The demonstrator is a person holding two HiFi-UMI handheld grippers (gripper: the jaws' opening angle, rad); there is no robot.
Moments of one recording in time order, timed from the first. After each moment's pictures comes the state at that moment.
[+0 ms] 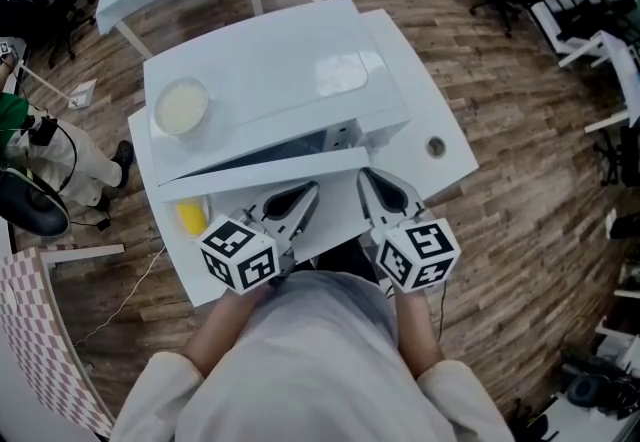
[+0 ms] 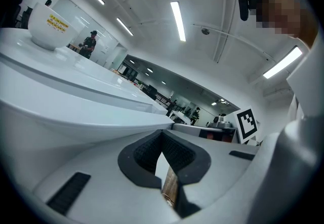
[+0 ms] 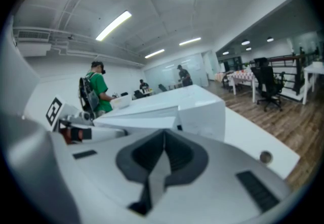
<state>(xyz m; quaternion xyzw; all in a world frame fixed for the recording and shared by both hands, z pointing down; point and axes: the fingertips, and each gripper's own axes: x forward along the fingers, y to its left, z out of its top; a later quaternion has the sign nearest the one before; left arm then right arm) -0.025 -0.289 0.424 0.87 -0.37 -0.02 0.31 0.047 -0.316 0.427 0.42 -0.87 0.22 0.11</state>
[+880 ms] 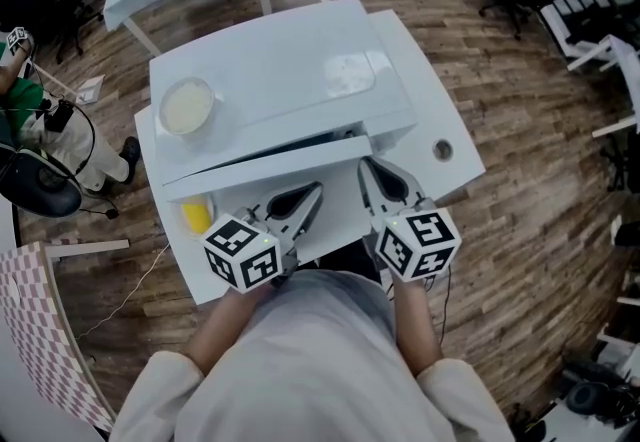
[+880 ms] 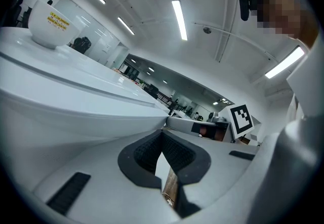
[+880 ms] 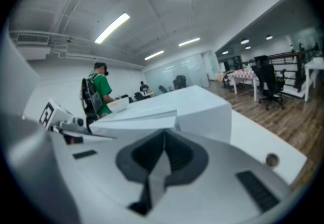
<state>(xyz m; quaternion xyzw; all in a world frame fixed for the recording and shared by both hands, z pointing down) -0.026 -0.292 0.429 0.87 -0.38 -0.01 0.32 0.038 -0.338 0.428 0.42 -0.87 0.22 0.10</state>
